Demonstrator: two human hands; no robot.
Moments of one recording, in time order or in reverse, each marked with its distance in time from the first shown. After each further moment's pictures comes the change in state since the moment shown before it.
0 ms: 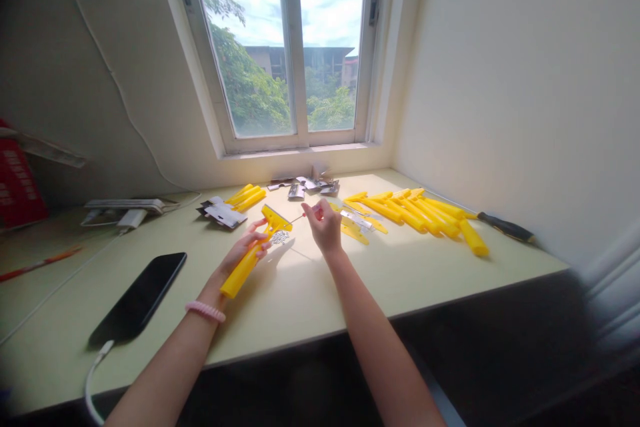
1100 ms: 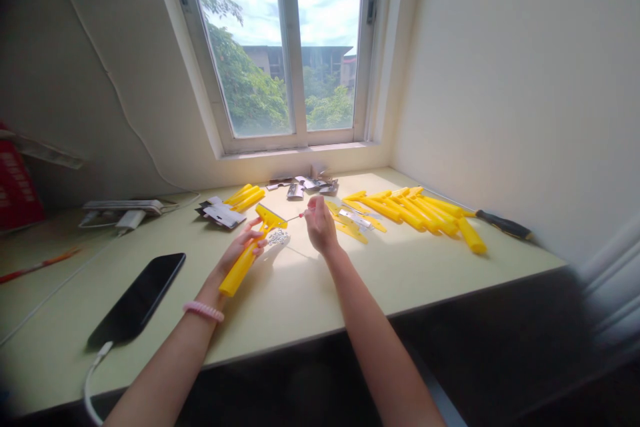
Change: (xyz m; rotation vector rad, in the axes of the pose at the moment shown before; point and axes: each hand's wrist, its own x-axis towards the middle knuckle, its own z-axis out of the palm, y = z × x) left_hand 0.005 -0.001 -0.008 -0.011 0.019 0.041; right_hand -0.001 0.006 0.002 0.035 -0.174 -0.036
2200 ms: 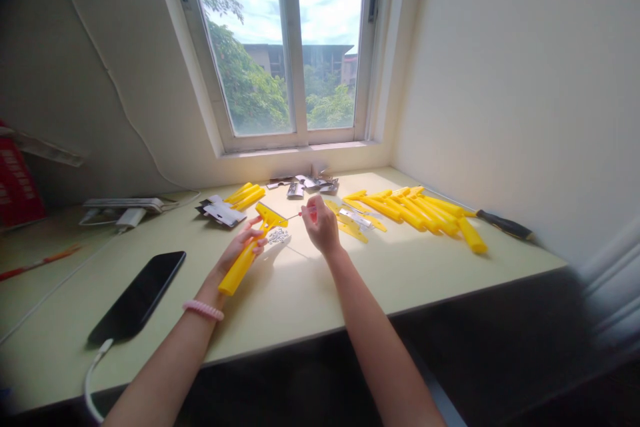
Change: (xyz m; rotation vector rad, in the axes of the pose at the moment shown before) left_hand -0.001 0.001 0.002 -0.015 0.016 -0.001; right_hand -0.002 -0.009 -0.004 -0.048 0.010 -0.026
